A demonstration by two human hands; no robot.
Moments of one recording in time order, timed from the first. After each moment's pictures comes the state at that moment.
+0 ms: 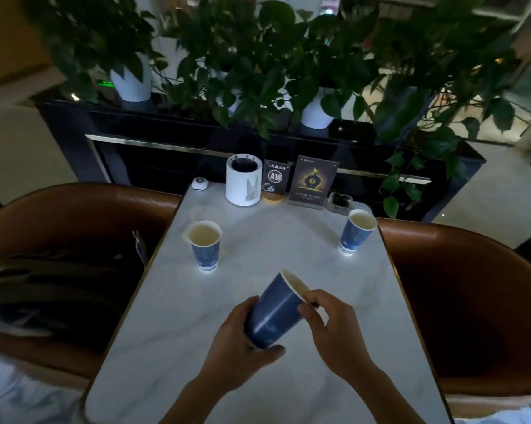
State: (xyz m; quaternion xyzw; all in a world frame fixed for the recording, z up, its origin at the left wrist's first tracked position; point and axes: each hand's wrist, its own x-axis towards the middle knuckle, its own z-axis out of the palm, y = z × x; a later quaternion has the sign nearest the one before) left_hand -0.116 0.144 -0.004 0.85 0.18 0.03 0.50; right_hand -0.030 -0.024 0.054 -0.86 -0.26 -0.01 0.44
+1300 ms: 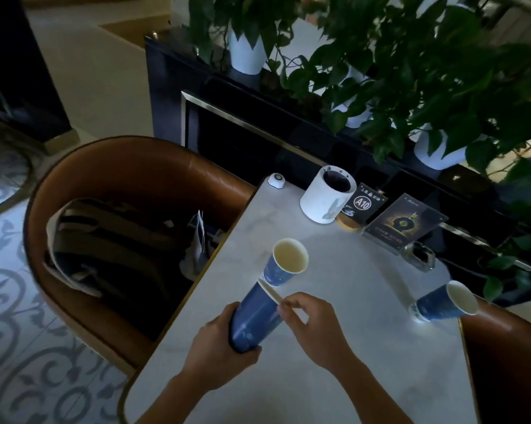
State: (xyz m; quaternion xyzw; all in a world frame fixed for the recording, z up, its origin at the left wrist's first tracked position) left_hand -0.137 0.317 -0.048 0.82 0.32 0.00 0.48; right_hand 0.004 0.192 0.021 -0.84 -0.39 0.16 0.35
